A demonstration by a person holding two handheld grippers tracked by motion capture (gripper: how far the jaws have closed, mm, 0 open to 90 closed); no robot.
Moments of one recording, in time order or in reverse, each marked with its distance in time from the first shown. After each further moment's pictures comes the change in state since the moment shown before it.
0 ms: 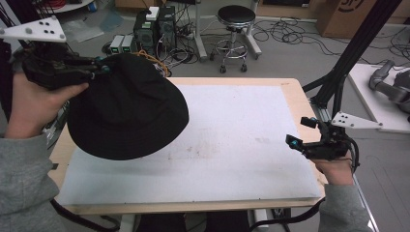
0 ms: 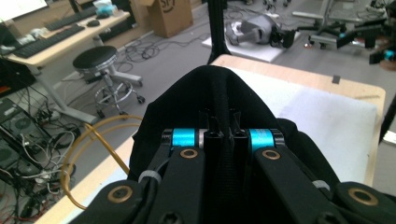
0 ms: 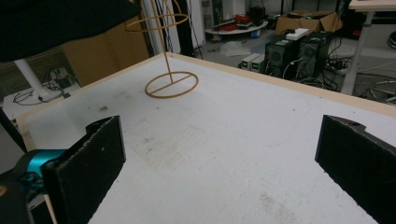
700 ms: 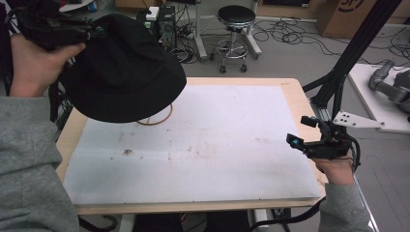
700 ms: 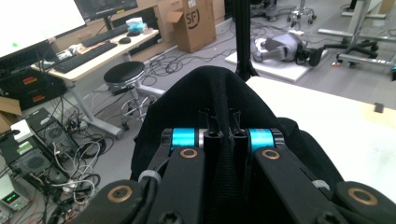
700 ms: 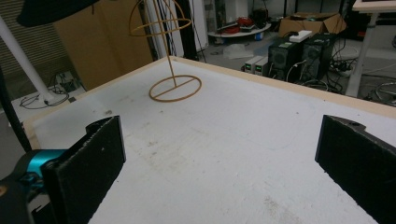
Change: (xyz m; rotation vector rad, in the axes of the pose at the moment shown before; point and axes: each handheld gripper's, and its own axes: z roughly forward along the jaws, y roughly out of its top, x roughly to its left) left arm 0.054 0.033 0.014 -0.050 0.085 -0.010; right arm 0.001 0.003 -0.001 -0.015 0.018 0.010
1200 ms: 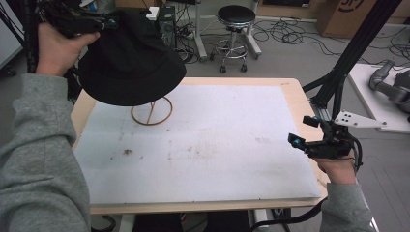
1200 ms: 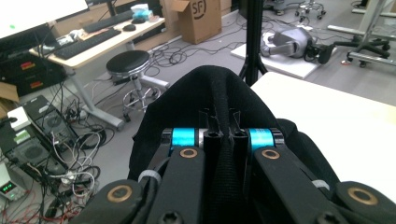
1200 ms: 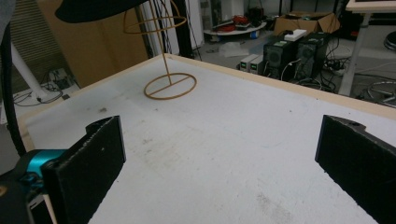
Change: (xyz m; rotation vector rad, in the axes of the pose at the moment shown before) left arm 0.053 -0.011 0.056 0.039 0.011 -0.046; right arm -0.002 0.001 -0.003 0.014 -0.023 -0.009
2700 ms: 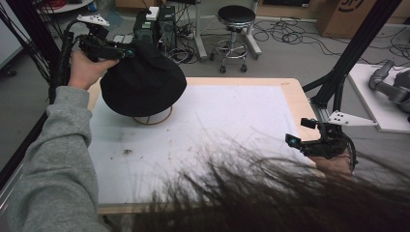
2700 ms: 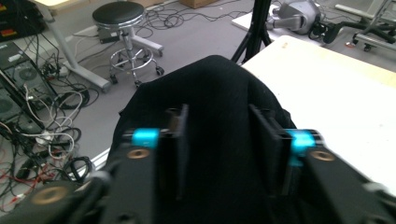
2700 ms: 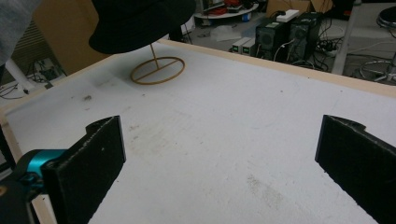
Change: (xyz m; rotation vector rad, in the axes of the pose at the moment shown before) left arm 0.037 -0.082 0.072 0.115 -0.032 -0.109; right arm -0.011 -0.010 0.011 0.061 -0.036 0.026
